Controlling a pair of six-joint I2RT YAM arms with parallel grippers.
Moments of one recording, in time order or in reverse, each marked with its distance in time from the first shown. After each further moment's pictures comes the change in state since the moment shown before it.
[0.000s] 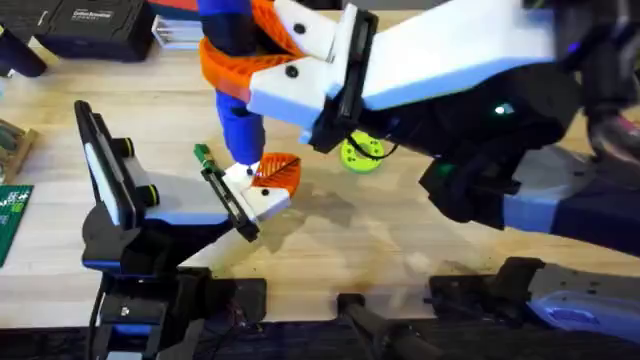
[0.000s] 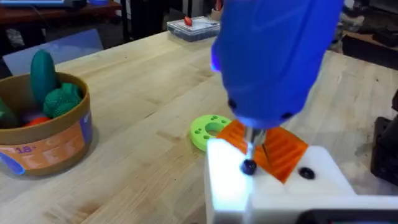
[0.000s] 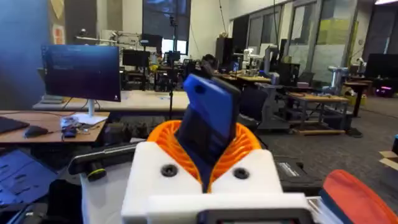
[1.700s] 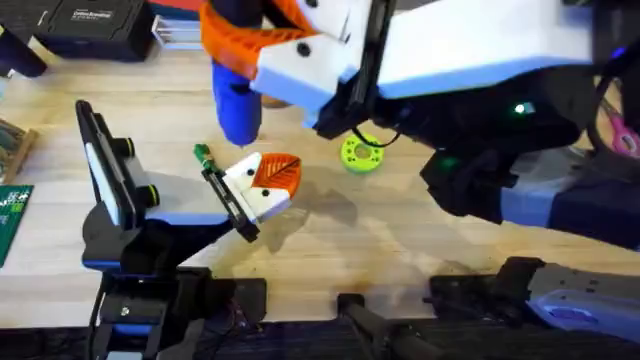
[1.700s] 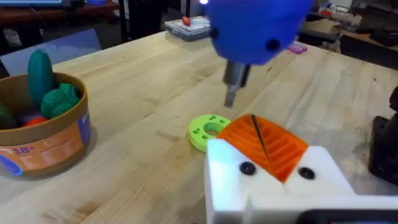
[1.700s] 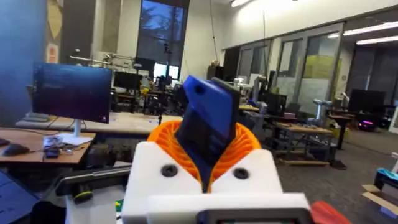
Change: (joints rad) left arm 0.000 0.000 0.000 0.000 0.008 0.000; right arm -0.024 0.016 0.012 0.121 -0.003 -0.004
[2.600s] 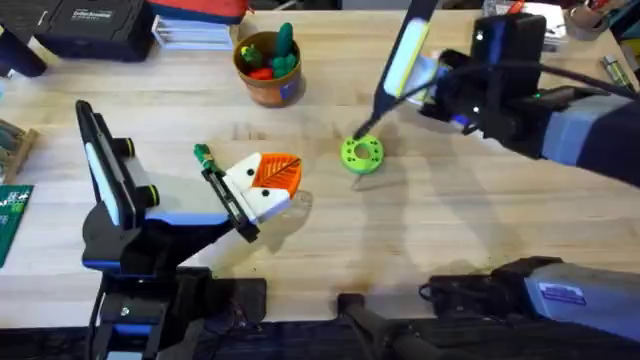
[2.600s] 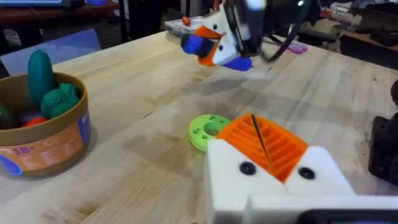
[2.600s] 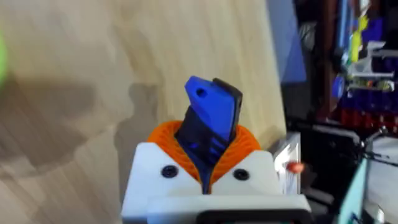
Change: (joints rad) left arm 0.000 0.000 0.000 0.000 0.000 0.000; right arm -0.584 0.050 0.001 -1.126 0.522 -1.209
